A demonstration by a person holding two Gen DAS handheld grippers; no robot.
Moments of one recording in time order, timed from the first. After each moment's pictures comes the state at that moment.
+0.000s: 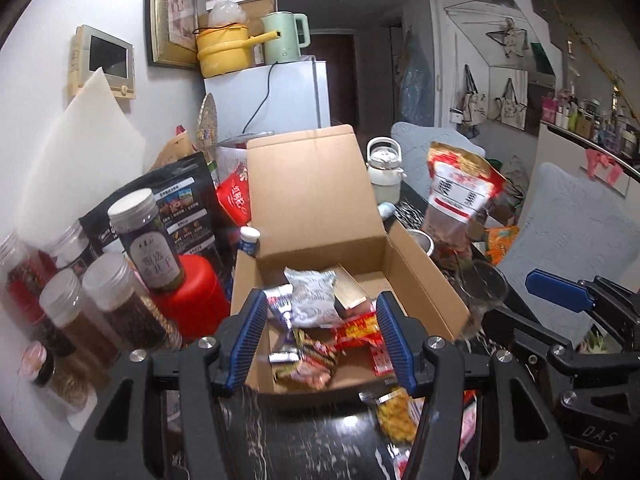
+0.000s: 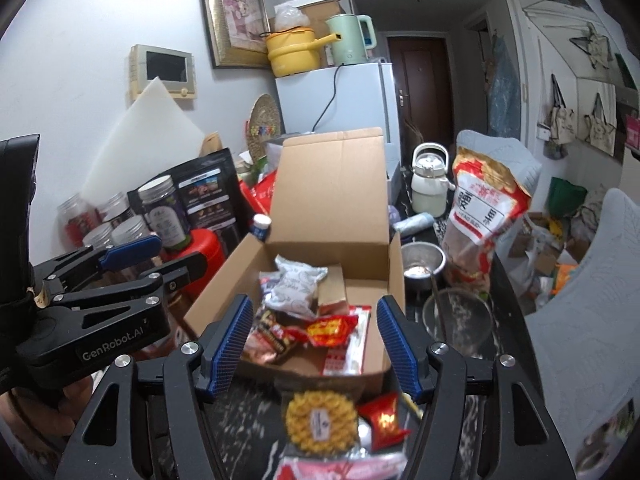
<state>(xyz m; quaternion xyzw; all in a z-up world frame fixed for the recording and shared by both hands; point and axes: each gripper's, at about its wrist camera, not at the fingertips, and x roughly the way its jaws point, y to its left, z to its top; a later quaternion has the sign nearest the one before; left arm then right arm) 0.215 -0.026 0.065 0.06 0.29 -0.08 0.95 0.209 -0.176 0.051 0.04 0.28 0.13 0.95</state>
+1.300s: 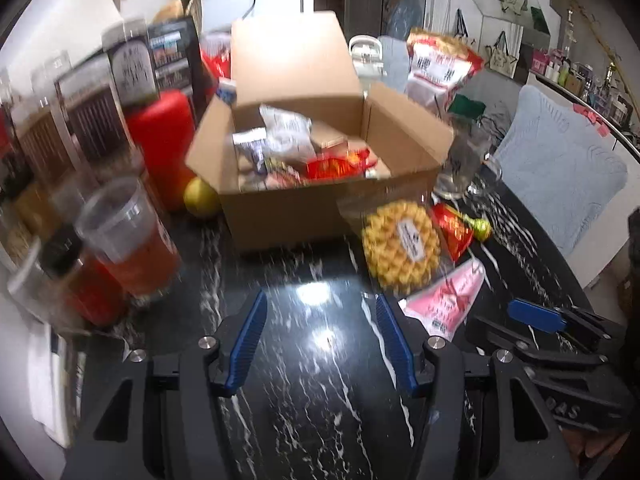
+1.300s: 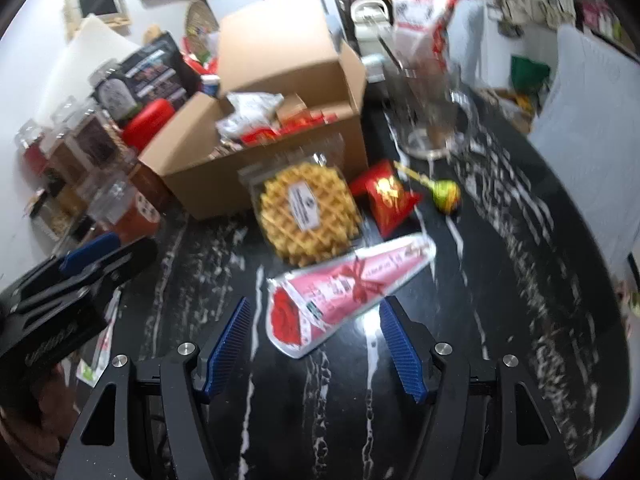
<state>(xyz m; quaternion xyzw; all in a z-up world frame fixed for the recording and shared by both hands) 0.141 -0.008 -0.062 0.04 0.41 -0.11 0.90 0.131 -0.174 -0.097 0.12 0.45 0.06 0.88</state>
